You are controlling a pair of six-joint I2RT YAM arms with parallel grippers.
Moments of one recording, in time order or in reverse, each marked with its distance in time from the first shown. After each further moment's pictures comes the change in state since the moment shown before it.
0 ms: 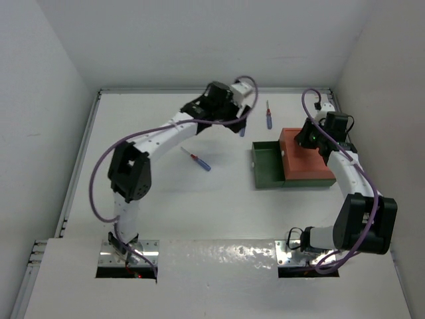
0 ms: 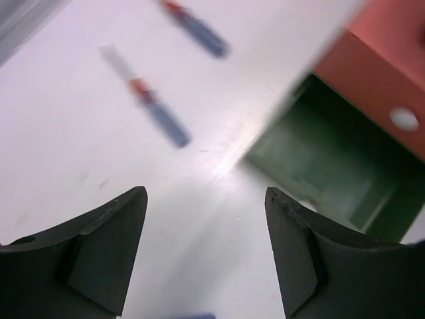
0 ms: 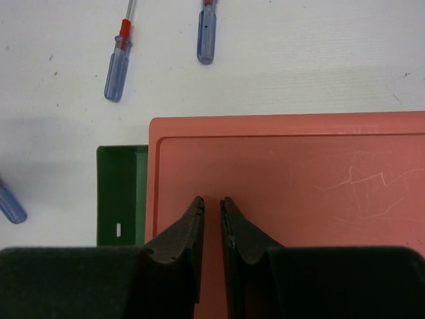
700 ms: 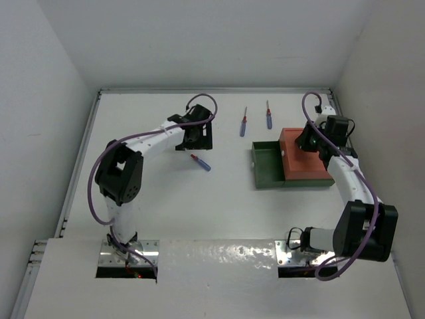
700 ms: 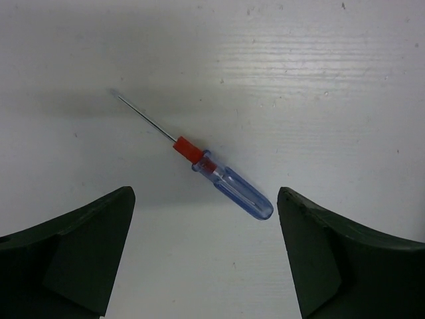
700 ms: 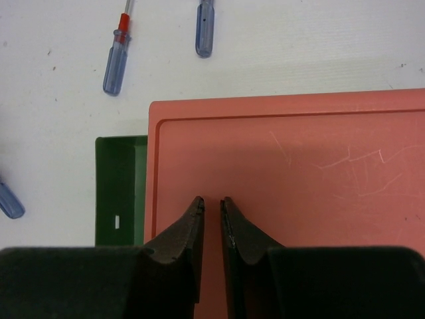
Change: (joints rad) left arm 0.115 -0.168 -0.322 -0.338 -0.508 -0.664; right arm 0.000 -0.048 -0.044 0.002 0.006 -0.001
